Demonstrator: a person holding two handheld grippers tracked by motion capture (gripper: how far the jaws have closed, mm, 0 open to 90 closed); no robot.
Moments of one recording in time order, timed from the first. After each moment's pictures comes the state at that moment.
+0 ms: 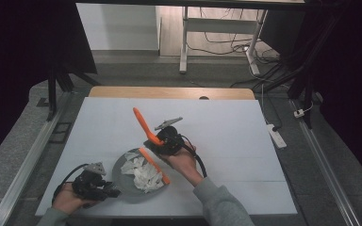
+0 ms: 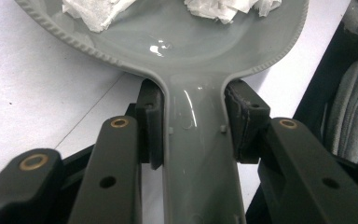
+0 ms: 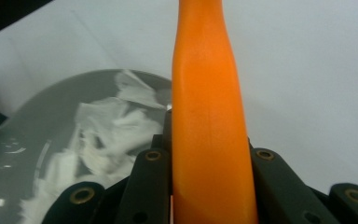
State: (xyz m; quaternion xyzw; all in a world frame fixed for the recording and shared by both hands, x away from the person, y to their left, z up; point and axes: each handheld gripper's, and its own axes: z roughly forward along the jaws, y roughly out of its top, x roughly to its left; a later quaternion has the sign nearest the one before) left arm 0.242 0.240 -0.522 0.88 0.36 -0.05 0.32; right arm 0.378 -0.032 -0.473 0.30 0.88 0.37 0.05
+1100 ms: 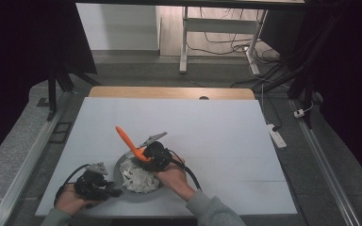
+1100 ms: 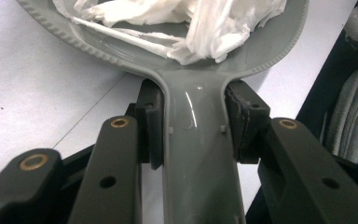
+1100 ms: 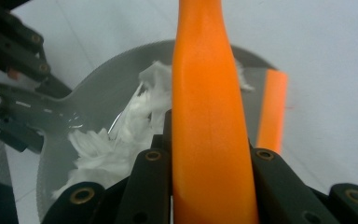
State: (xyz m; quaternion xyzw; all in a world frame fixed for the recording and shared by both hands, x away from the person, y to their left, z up) left arm 0.241 0.235 -0.523 0.87 0.37 -0.04 0.32; right arm 0.334 0.002 -0.487 0.26 0.90 0.35 0.02
